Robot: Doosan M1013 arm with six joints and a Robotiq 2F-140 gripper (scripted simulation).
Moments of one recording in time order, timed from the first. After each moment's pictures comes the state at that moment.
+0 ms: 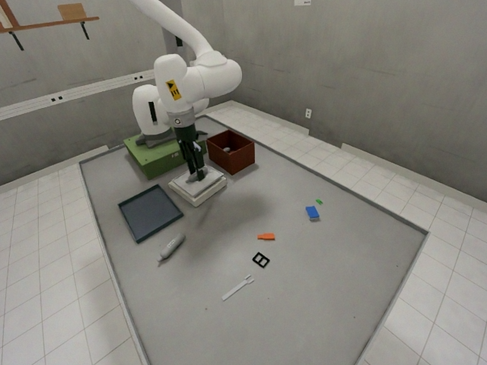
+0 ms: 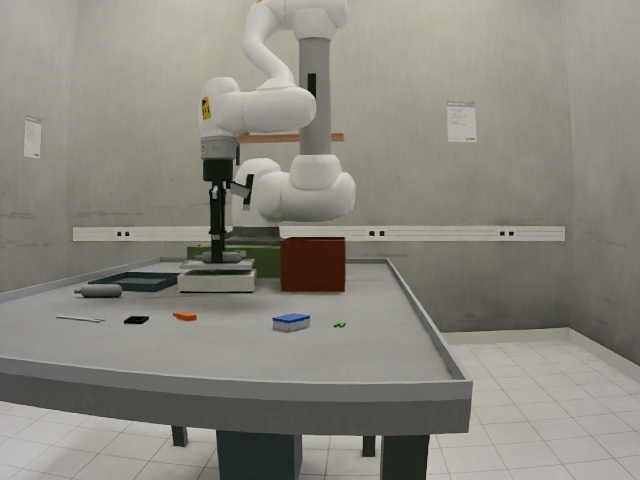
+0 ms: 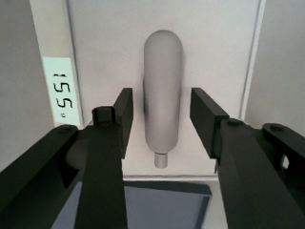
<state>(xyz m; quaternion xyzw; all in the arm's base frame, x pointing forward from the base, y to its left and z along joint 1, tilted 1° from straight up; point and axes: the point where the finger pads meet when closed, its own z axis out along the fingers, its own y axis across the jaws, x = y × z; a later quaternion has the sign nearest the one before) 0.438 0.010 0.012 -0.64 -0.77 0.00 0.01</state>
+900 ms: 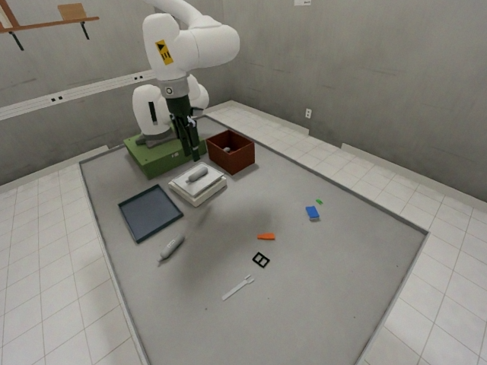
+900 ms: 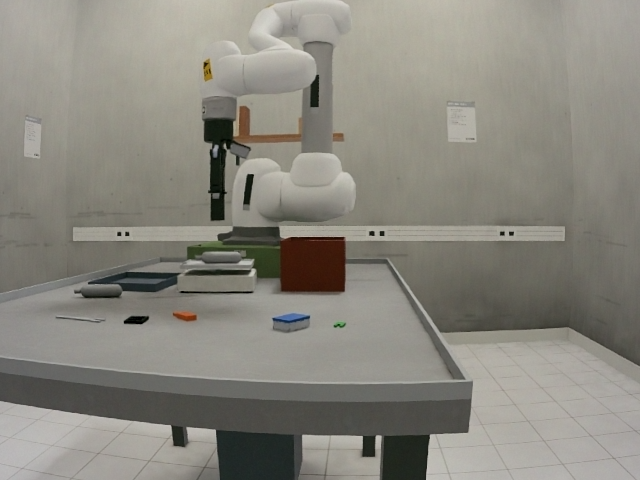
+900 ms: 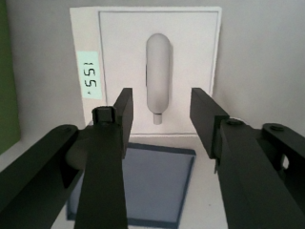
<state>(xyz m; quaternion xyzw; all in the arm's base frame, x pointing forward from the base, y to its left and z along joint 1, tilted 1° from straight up) 0.439 0.009 0.111 -0.64 -0.77 0.00 0.01</state>
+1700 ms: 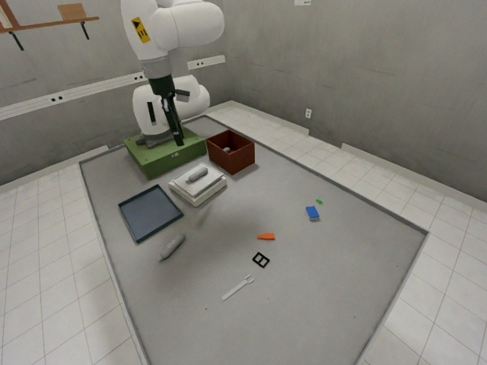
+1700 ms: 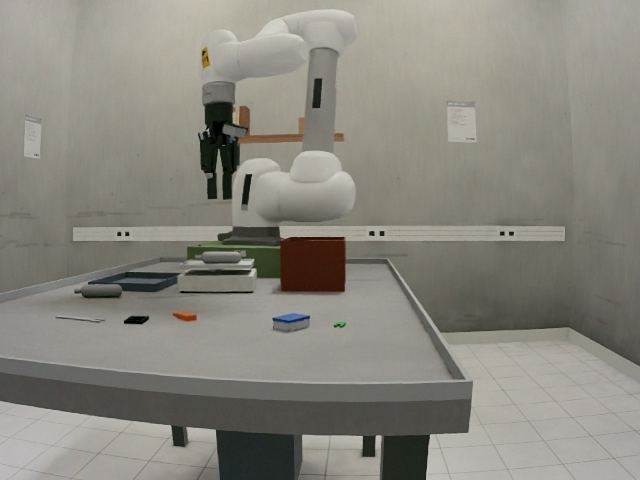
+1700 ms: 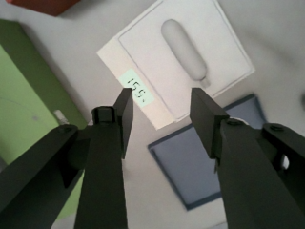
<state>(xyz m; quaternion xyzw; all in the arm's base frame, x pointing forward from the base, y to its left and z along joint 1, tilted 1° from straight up) 0.383 -0.005 0.165 -0.85 -0.53 -0.02 0.02</state>
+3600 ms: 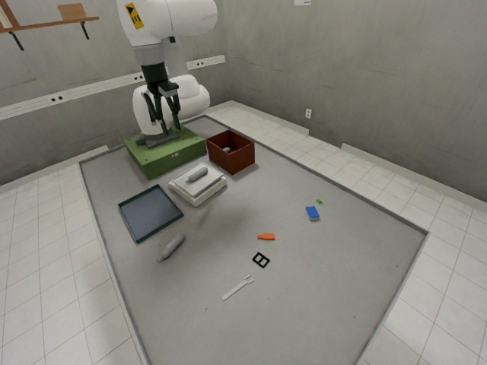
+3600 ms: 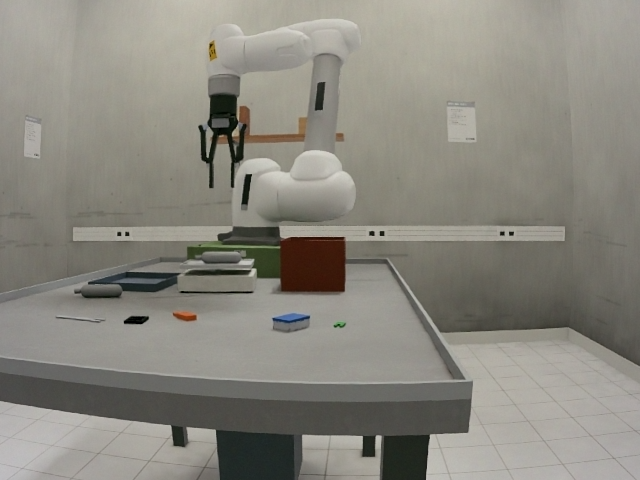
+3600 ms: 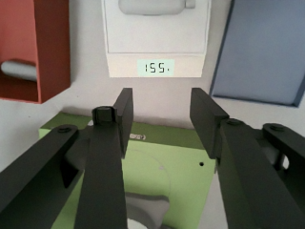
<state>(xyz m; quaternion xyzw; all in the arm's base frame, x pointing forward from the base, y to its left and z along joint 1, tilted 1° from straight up) 0.340 -0.013 0.196 -1.00 -0.10 0.00 0.01</state>
